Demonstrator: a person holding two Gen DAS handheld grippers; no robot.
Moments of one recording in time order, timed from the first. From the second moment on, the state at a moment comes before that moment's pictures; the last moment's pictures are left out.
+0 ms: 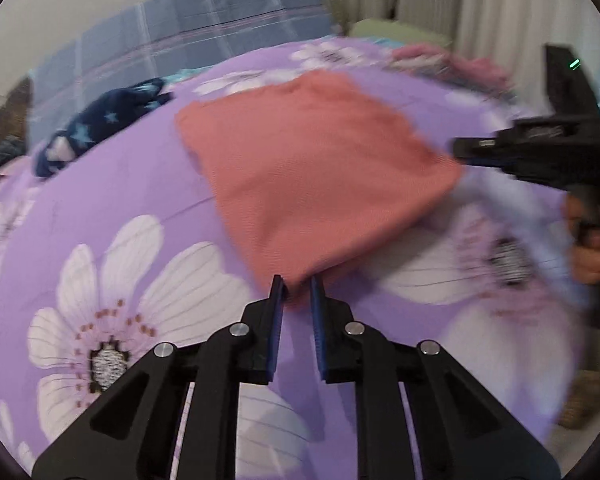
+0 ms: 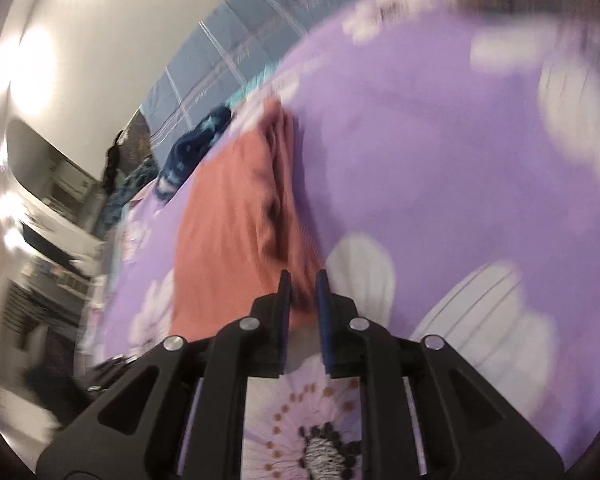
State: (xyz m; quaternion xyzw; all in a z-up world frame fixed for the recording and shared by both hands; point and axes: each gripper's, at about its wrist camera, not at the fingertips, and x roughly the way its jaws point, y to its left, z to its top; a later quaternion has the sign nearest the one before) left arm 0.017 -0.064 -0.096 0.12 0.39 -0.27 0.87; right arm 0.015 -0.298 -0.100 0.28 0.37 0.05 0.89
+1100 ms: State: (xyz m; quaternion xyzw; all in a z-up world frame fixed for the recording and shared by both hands) left arm 0.197 -0.045 -0.094 0.00 0.41 -0.22 0.88; right arm 0.240 -0.273 -0.093 0.10 0.43 0.09 0.89
